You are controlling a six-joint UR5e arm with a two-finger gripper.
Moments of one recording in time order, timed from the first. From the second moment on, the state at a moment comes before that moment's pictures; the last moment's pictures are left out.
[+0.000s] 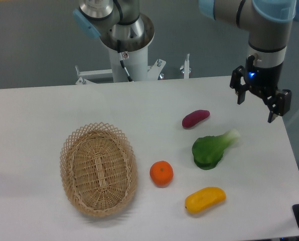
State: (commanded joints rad) arm 2.75 -1.82 -1.46 -1.16 1.51 1.64
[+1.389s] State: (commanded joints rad) arm 2.78 -1.95 -1.65 -1.12 1.64 1.74
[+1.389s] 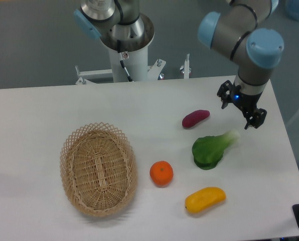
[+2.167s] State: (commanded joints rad) arm 2.77 -2.00 -1.79 -0.78 1.65 1.68
